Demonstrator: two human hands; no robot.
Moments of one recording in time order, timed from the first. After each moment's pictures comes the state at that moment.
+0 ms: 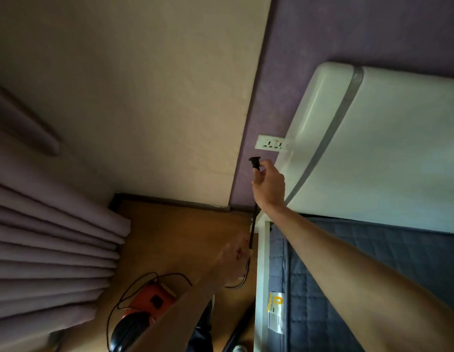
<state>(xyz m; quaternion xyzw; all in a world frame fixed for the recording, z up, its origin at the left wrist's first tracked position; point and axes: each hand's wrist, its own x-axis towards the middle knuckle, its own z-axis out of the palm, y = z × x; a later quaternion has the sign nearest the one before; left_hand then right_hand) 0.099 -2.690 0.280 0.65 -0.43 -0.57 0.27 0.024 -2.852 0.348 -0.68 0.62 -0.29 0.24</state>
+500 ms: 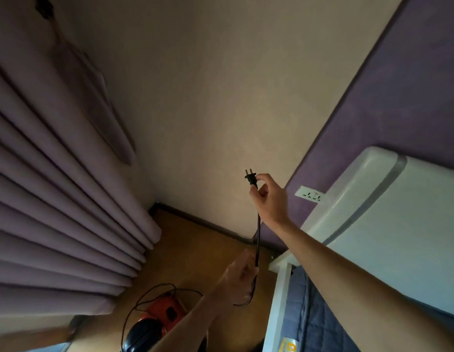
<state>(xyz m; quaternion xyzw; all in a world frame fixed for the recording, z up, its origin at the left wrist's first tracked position) 0.176 -2.664 0.367 0.61 -0.42 -0.56 0.37 0.132 -2.843 0.438 -0.78 0.44 -0.33 0.31</state>
